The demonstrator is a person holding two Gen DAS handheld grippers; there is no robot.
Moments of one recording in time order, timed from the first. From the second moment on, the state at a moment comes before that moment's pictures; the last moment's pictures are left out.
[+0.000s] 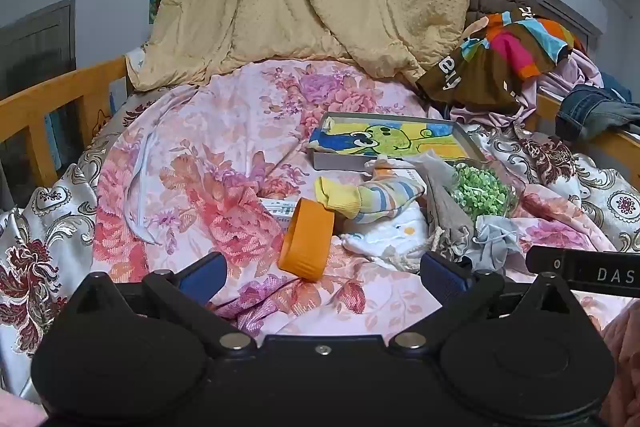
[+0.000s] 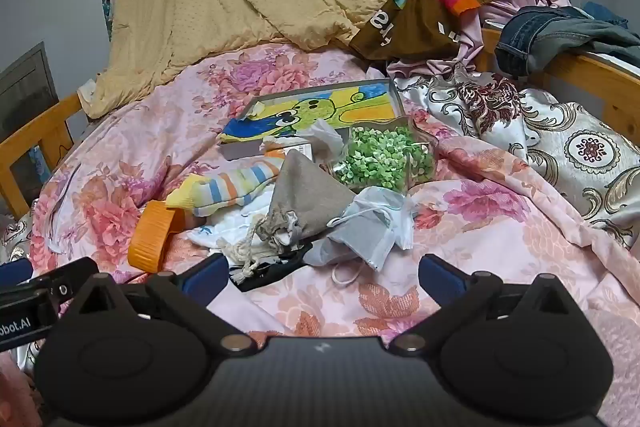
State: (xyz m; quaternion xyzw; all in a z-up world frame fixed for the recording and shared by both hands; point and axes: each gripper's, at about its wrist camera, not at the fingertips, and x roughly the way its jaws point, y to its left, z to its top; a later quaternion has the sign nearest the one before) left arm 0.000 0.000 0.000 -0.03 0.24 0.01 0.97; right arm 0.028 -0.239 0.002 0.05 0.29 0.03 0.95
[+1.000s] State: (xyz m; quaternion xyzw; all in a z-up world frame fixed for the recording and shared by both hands) left arm 0.000 0.000 -0.006 -0.04 0.25 0.01 0.97; right arm 0.029 -0.240 0.003 0.05 0.29 0.04 0.95
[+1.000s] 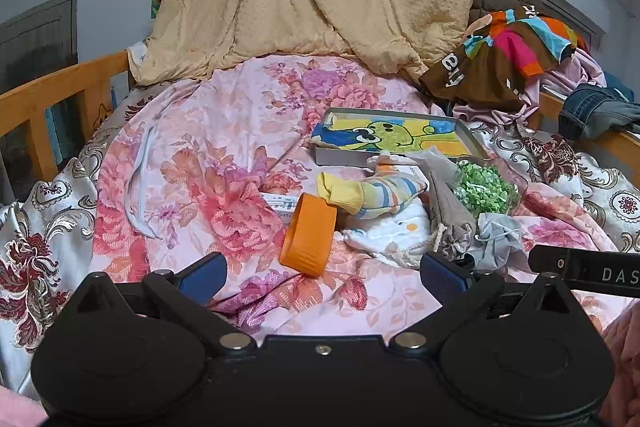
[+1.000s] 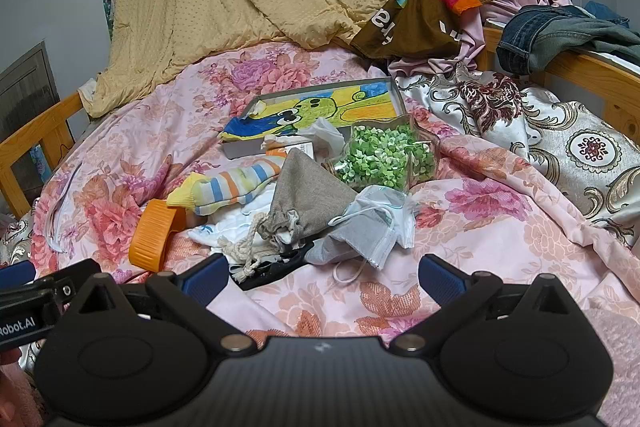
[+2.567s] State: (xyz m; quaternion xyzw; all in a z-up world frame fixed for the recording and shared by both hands) left arm 0.000 -0.004 -0.012 -0.06 0.27 0.01 0.96; right arm 0.029 -0.238 0.001 0.05 0.29 0.04 0.95
